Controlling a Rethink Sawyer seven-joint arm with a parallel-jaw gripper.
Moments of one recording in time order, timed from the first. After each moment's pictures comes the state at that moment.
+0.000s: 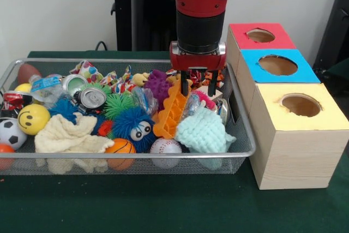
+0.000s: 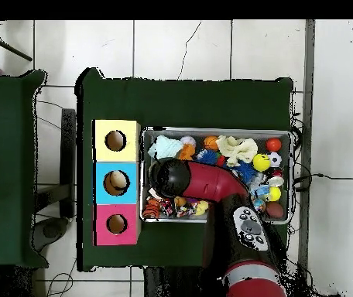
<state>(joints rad) -0.25 -0.56 0.04 1.69 -0.02 0.50 1.57</state>
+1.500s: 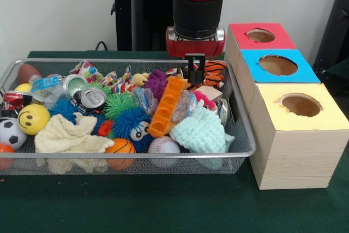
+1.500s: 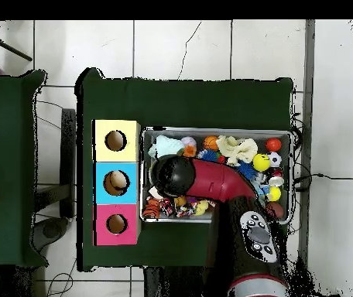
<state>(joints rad) -0.26 -0.63 0.04 1.69 -0.02 0.59 1.57</state>
